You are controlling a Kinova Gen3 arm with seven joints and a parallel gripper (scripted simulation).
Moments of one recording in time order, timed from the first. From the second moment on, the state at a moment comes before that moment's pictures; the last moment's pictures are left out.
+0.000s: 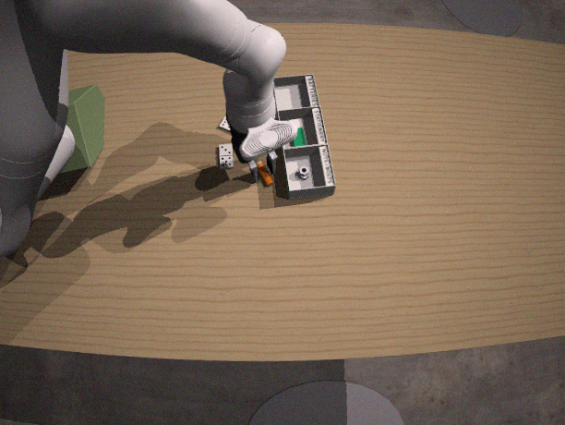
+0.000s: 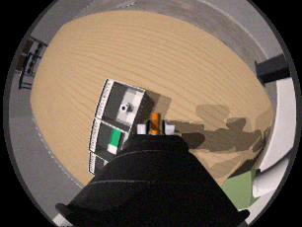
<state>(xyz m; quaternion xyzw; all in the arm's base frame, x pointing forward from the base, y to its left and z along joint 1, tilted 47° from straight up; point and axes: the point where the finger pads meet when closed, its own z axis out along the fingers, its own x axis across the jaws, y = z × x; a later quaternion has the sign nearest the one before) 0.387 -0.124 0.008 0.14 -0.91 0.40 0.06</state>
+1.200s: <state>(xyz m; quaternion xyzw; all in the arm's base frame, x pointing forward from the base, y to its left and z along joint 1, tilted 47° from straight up) 0.388 -0.132 0.000 0.14 -0.91 0.40 0.06</state>
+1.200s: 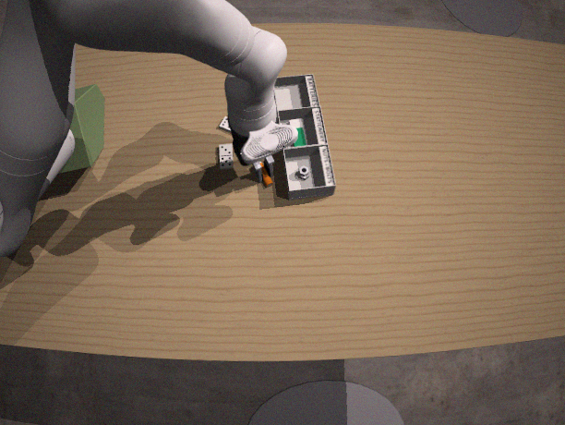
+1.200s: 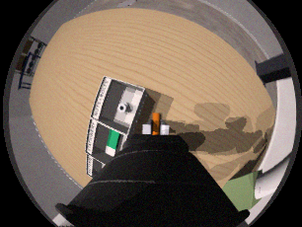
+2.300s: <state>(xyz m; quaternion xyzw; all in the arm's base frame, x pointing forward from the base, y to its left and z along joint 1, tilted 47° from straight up) 0.385 -0.110 0.022 0.14 -0.90 0.40 0.06</state>
